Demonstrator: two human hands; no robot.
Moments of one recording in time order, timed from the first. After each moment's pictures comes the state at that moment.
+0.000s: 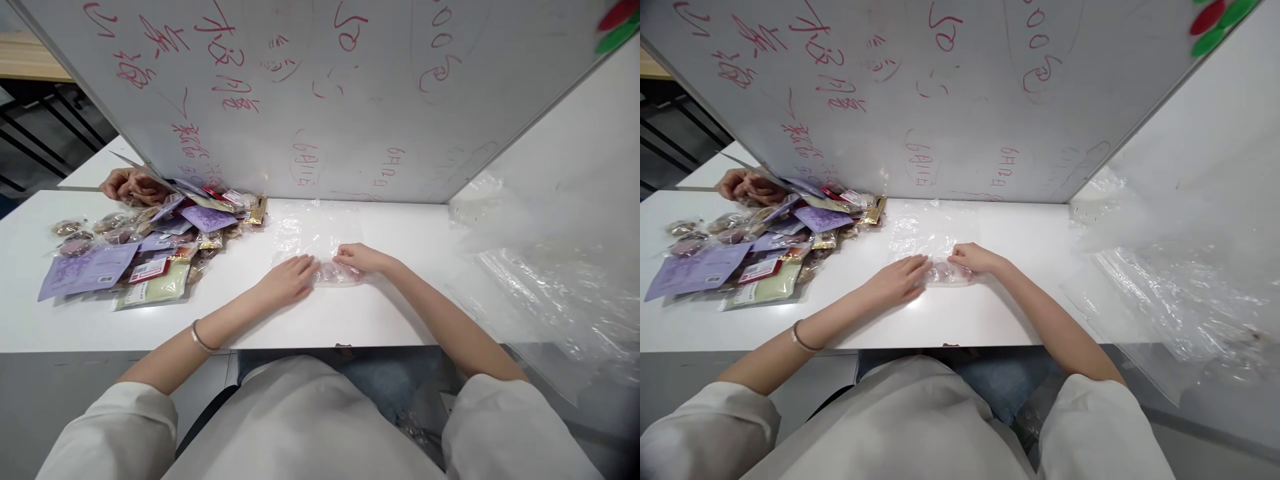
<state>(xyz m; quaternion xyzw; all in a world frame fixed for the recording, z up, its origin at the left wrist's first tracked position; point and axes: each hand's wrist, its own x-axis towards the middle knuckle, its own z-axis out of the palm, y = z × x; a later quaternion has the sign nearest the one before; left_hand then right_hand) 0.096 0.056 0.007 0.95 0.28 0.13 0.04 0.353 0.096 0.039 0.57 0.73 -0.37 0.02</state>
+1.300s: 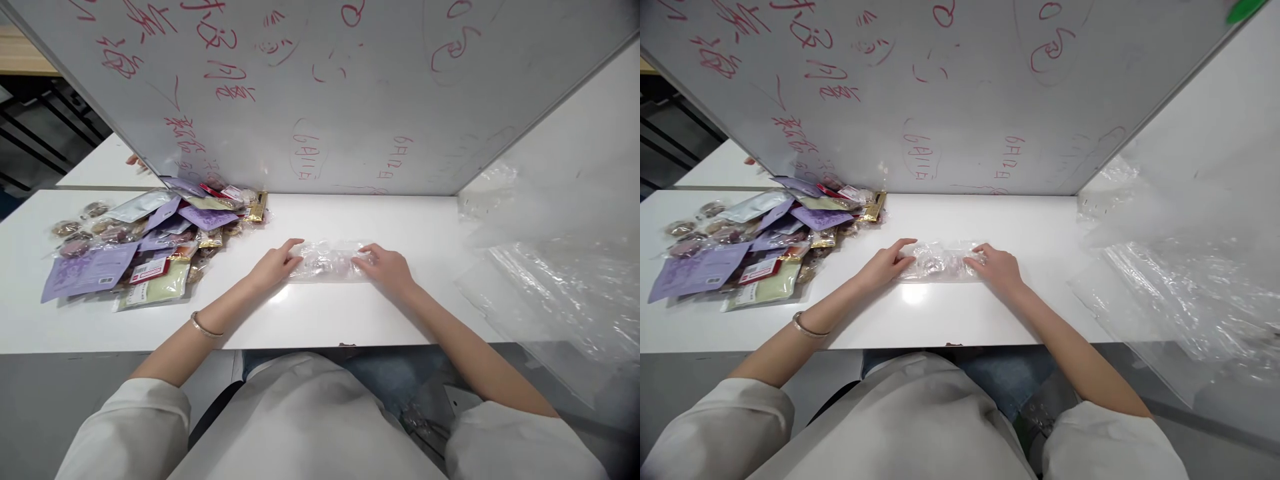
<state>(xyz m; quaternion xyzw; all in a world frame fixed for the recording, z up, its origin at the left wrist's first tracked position) 0.085 0.078 0.018 0.79 0.51 0.15 0.31 0.386 0.052 0.004 0.66 0.72 -0.14 -0.17</state>
